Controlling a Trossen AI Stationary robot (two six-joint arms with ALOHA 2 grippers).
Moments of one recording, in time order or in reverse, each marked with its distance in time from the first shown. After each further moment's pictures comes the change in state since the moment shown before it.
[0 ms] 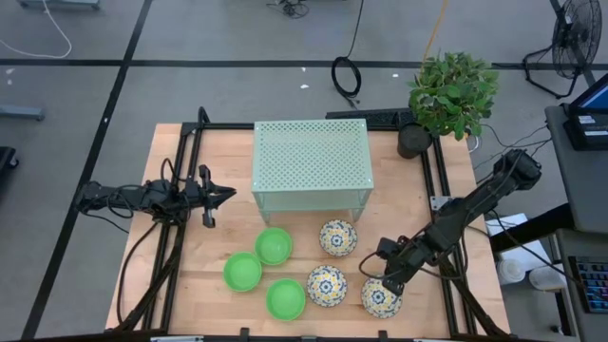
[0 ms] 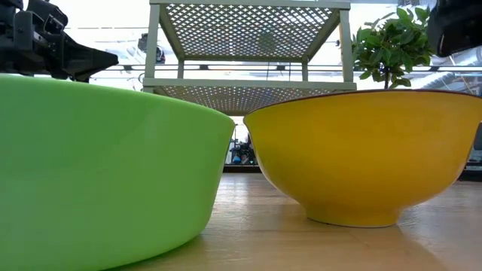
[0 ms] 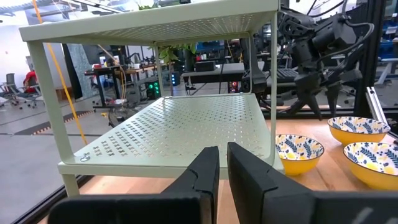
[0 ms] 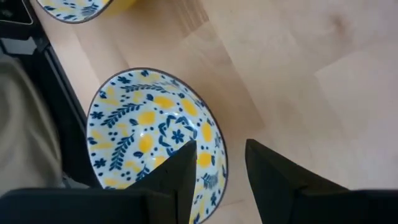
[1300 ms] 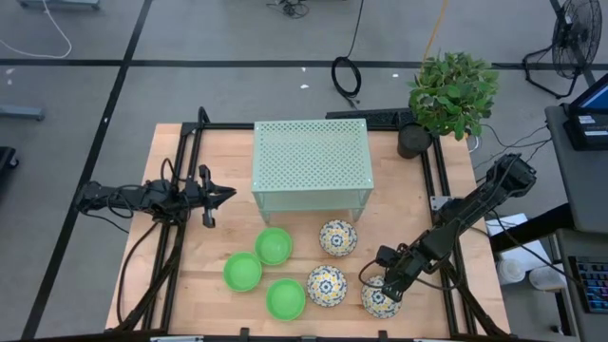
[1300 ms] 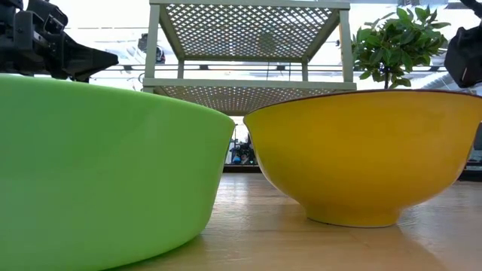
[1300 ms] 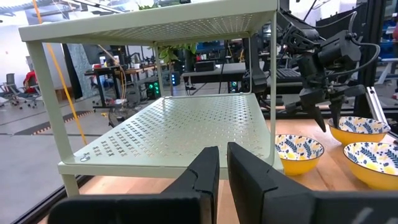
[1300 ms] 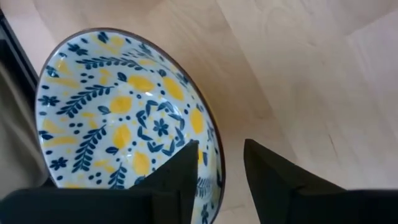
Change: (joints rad) left arm 0.000 0.000 0.000 0.000 0.000 0.000; right arm 0.042 0.102 -0.059 0.125 -0.022 0.033
